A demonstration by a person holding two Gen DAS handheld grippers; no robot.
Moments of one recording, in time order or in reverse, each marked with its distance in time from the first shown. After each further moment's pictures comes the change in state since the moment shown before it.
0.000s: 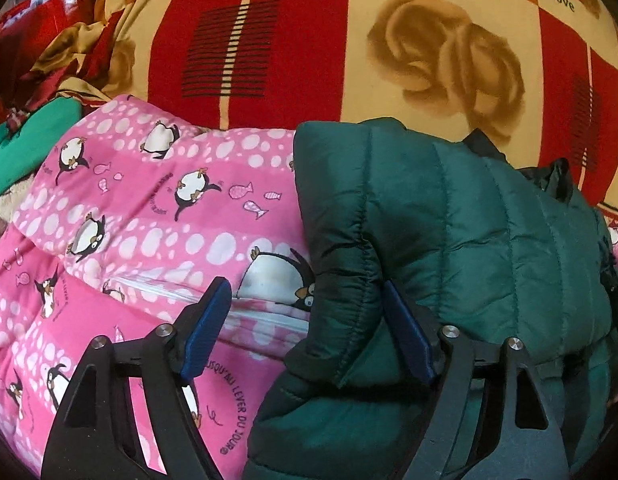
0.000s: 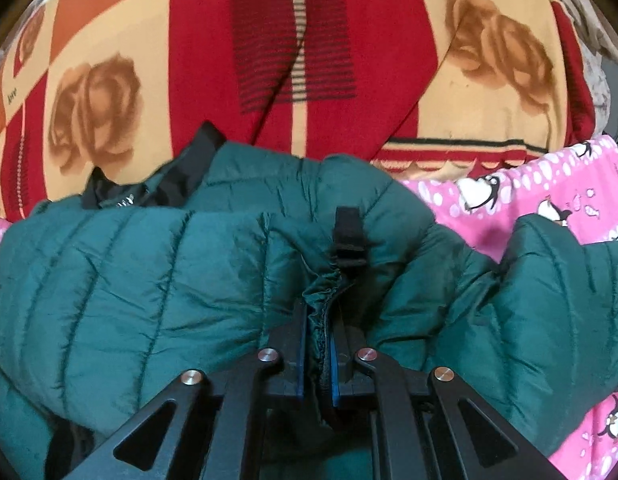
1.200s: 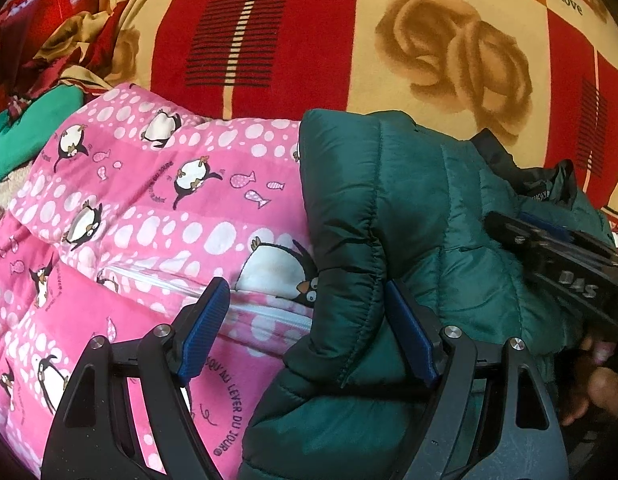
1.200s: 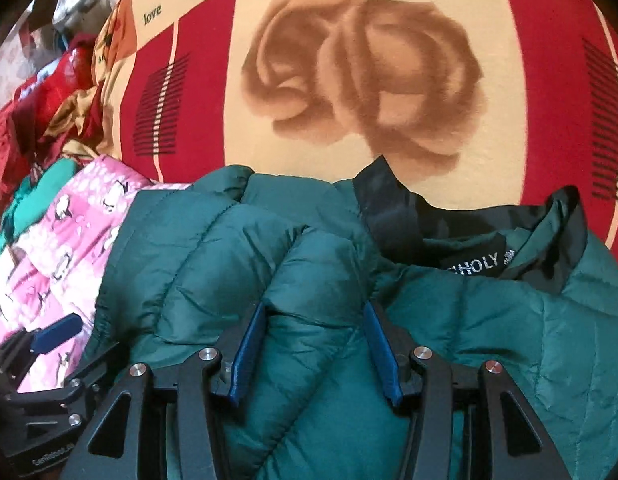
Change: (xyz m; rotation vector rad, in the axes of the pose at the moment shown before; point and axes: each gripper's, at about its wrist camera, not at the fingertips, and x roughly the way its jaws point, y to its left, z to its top) left arm 0.008 0.001 -0.001 -0.025 0.013 0.005; right arm 0.018 0.206 0.028 -0.259 0.027 0.391
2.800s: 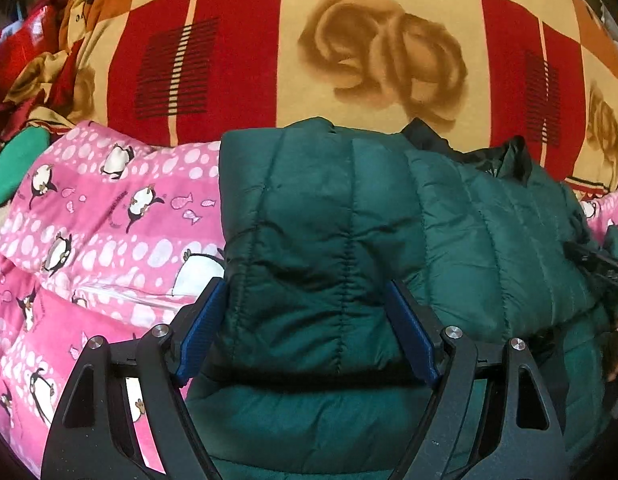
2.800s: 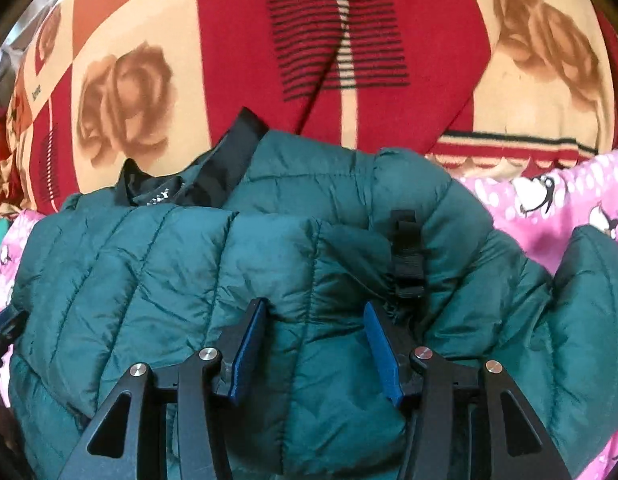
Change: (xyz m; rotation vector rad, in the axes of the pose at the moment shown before) left arm -0.020 -0.043 -0.003 0.117 -0.036 -0.074; right arm -0.087 -0.167 -0.060 0.230 0.005 -0.223
